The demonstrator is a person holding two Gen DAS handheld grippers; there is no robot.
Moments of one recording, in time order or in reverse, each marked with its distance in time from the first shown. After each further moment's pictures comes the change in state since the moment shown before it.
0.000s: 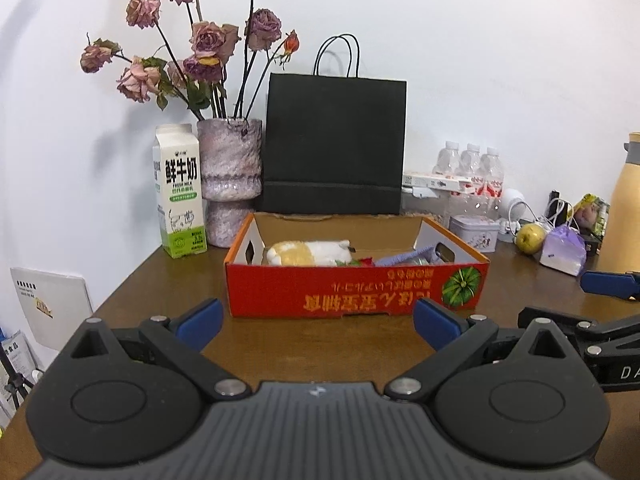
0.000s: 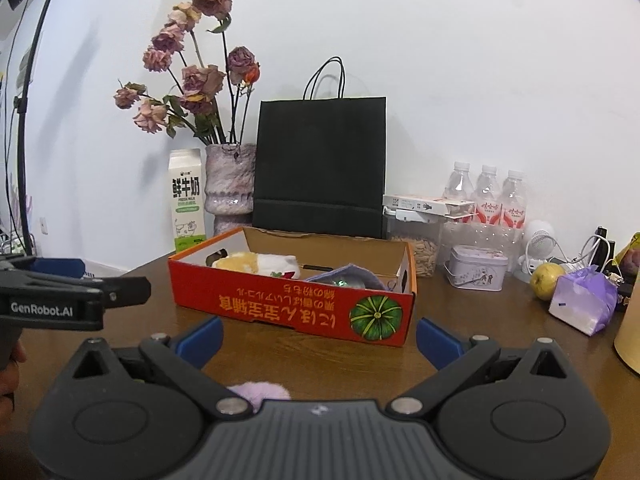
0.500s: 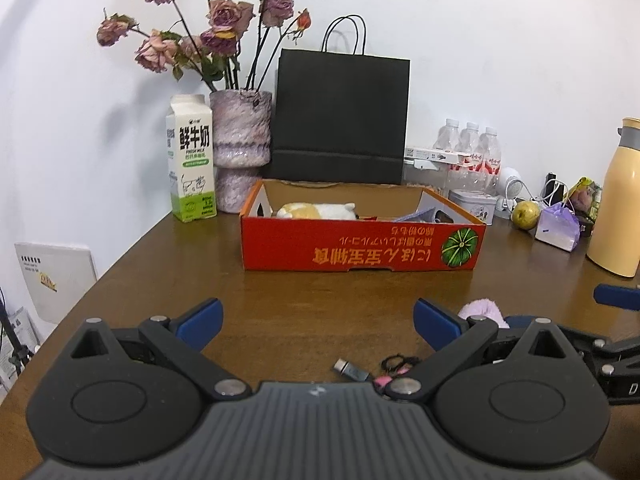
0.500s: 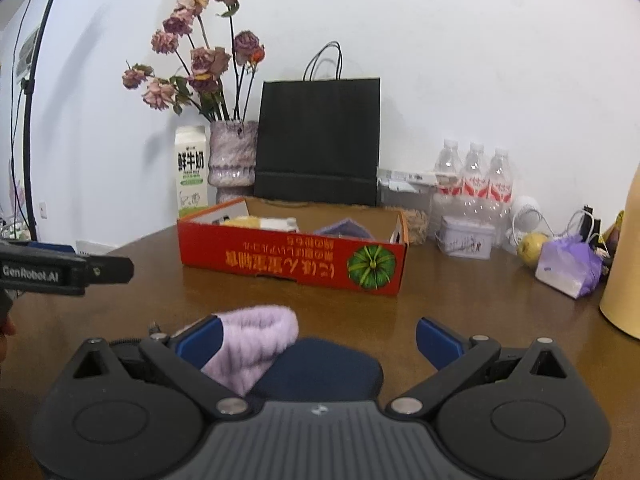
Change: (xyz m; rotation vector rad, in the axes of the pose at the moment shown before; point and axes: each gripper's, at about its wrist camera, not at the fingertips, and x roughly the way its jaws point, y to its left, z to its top) left arm -0.027 0.014 -0.030 -0.026 0.054 -0.003; right arm -0.034 0.005 -0.043 -0.006 0.048 -0.024
